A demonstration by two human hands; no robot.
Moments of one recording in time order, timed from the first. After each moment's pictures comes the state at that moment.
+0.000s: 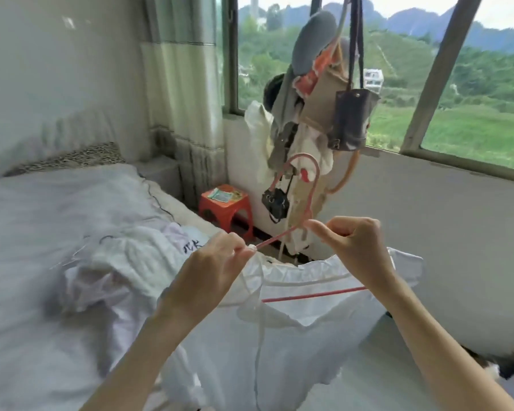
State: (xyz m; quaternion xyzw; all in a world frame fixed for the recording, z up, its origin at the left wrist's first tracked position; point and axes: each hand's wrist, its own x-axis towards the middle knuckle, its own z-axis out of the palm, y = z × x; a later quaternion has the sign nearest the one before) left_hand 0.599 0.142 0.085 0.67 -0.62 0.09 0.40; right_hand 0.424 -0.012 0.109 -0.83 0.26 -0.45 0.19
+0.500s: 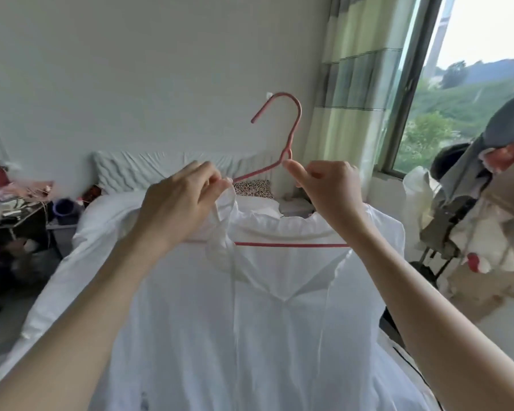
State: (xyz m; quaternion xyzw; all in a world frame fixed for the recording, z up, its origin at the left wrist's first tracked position) left_hand 0.717 0.321 0.225 0.81 -0.35 0.38 0.28; right_hand 0.664 0.100 0.239 -0.84 0.02 -0.49 0.23
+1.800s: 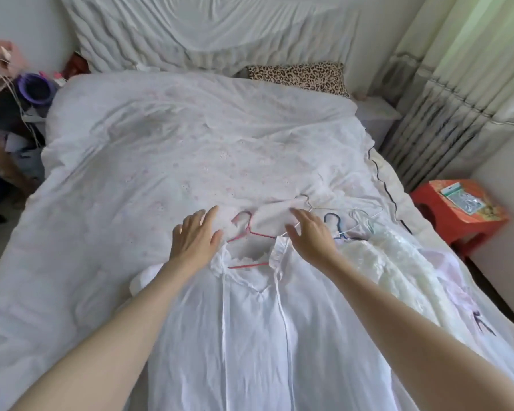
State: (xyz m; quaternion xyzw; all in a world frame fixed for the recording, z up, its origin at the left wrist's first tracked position) left_hand 1.281 0.352 -0.193 0.98 -0.16 0.01 0.15; right_hand 1.214 0.127 -0.161 -0.97 0.12 -0.02 0.22
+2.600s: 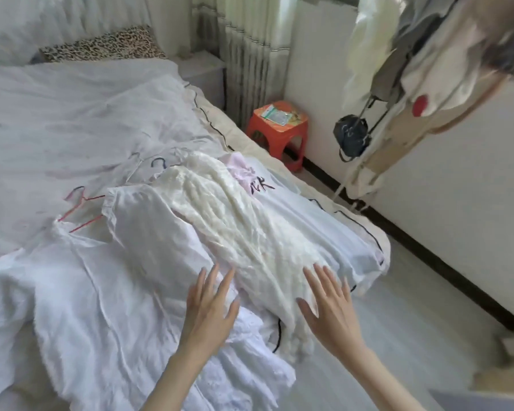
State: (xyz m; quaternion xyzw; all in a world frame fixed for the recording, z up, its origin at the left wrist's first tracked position) left_hand 0.810 0.205 -0.180 0.86 -0.45 -0.08 0.22; right_hand 0.626 0.045 -0.148 -0.92 0.37 -0.03 0.10
